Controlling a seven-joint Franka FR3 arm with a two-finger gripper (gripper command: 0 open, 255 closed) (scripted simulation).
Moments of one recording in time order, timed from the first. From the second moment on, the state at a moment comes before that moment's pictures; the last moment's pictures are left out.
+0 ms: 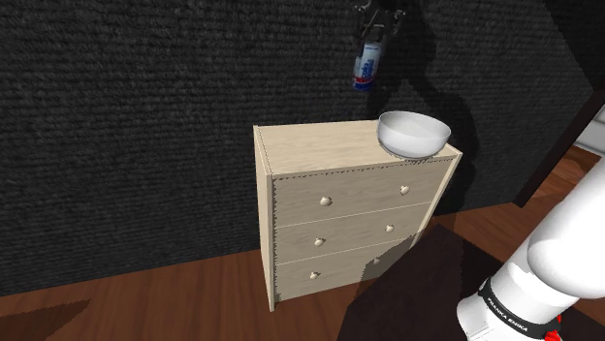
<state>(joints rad) -0.07 -0.02 0.05 -1.37 0.01 1.36 0.33</state>
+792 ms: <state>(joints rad) -0.14 -0.37 -0.06 -1.69 -0.01 1.33 0.14</state>
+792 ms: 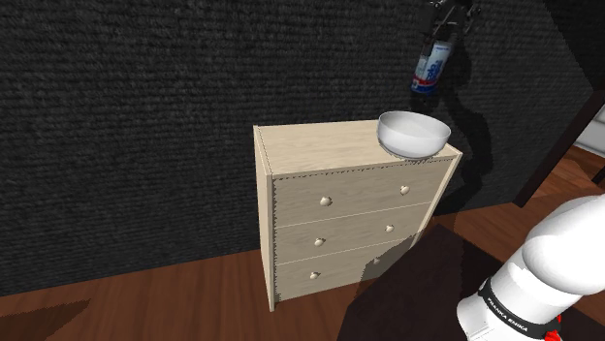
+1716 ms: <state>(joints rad) -0.15 -0.47 -0.07 -1.97 -0.02 1.51 0.13</state>
